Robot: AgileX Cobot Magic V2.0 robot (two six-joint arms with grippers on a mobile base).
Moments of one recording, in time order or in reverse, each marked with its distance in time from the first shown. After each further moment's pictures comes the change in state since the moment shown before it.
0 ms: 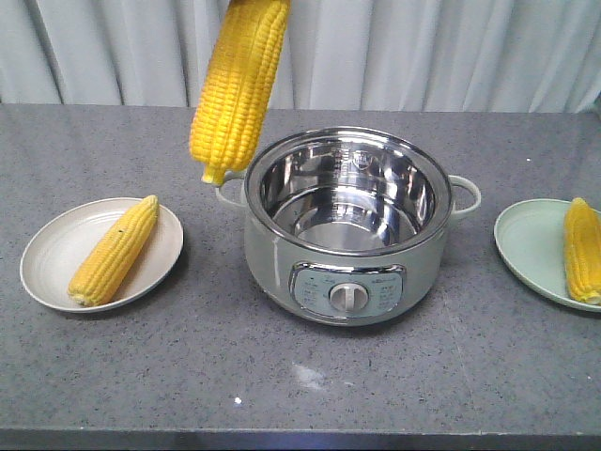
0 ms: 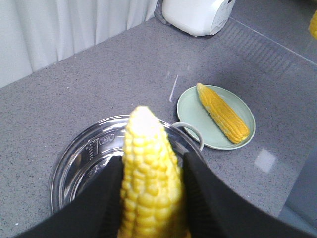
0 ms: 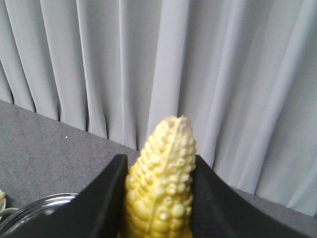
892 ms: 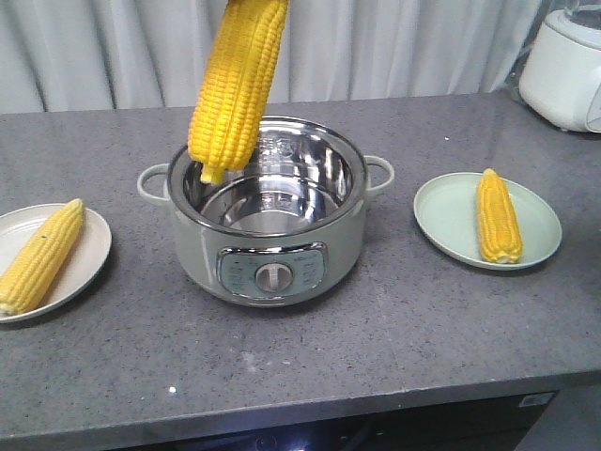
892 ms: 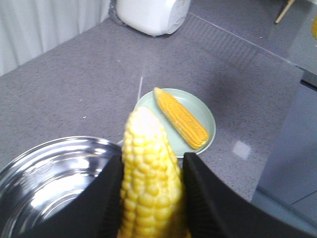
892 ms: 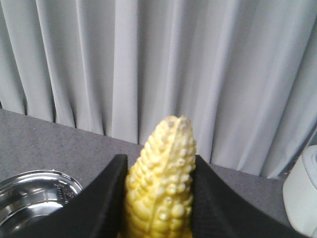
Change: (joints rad) left arm 0.000 0.000 0.000 0.000 0.000 -0.001; right arm 0.000 0.000 0.000 0.000 0.000 0.000
